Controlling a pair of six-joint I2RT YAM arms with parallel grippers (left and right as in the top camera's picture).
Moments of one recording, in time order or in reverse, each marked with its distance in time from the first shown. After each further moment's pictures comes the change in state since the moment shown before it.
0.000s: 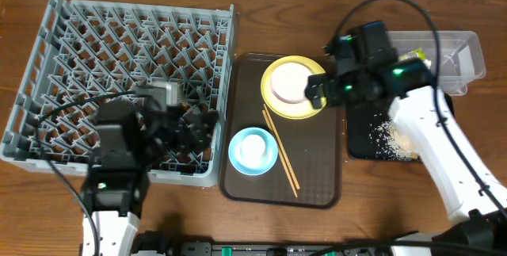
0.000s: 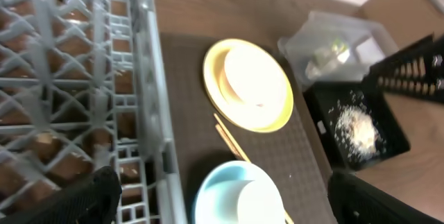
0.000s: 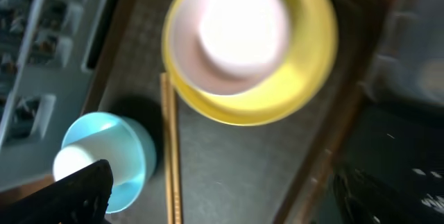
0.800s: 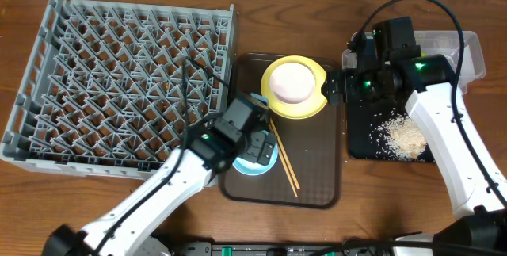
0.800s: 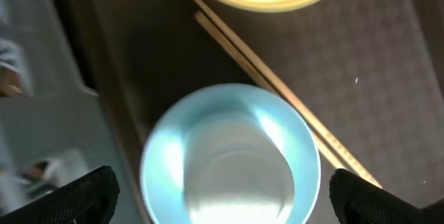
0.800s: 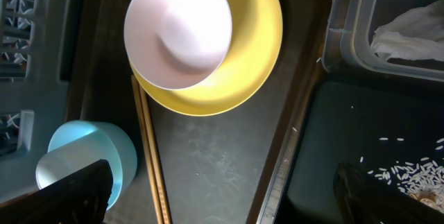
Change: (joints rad) left arm -0.658 0.486 0.201 -0.178 -0.600 -0.071; right arm -0.106 0.000 0.000 -0.040 -0.026 0.003
